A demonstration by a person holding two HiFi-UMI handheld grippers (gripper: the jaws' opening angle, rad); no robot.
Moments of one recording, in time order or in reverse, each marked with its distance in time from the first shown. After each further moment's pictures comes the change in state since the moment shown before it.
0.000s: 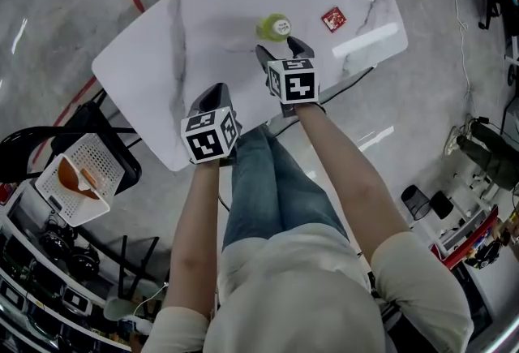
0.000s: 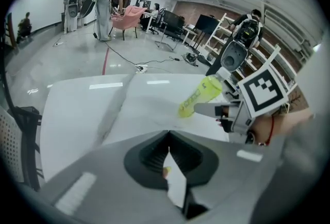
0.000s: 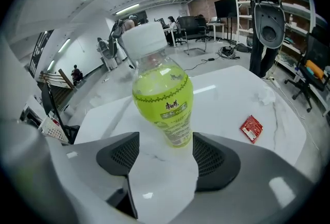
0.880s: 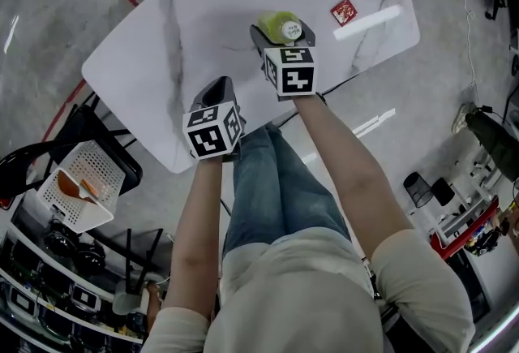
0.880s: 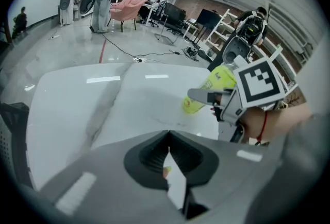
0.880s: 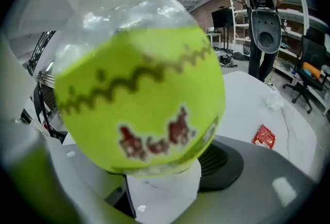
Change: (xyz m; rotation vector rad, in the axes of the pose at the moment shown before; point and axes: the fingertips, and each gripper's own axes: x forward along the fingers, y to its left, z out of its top) left arm 0.043 0.010 -0.004 -0.013 0.065 -0.029; right arm 0.047 -0.006 0.026 0.000 -0.120 -0.034
